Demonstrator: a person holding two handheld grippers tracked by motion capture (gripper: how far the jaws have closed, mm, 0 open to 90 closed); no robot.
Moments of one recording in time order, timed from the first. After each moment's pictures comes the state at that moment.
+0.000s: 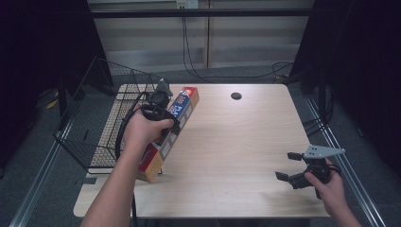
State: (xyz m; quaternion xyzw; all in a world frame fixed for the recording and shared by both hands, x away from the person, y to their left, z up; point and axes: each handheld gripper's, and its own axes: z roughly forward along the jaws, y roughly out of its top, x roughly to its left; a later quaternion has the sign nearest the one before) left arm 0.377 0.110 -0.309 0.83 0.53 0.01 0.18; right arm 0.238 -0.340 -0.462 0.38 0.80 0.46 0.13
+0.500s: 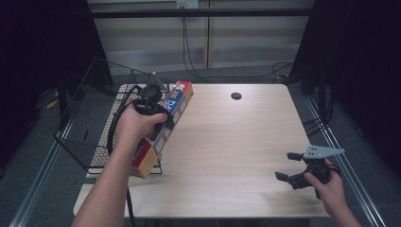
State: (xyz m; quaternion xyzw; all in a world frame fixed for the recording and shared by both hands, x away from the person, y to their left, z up) left arm 0.380 0.123 -0.292 0.82 0.54 0.02 0.18; right arm 0.238 -0.339 -0.463 0.38 0.80 0.45 0.13
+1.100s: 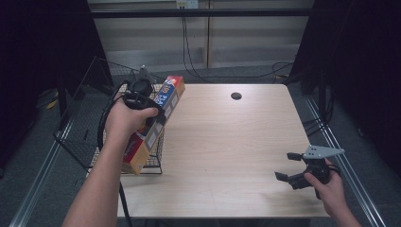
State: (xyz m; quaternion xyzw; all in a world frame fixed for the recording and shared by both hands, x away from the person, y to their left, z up) left arm 0.385 0.144 -0.275 0.81 0.56 0.03 0.18; right arm 0.238 -0.339 -0.463 0.38 0.80 0.45 0.13
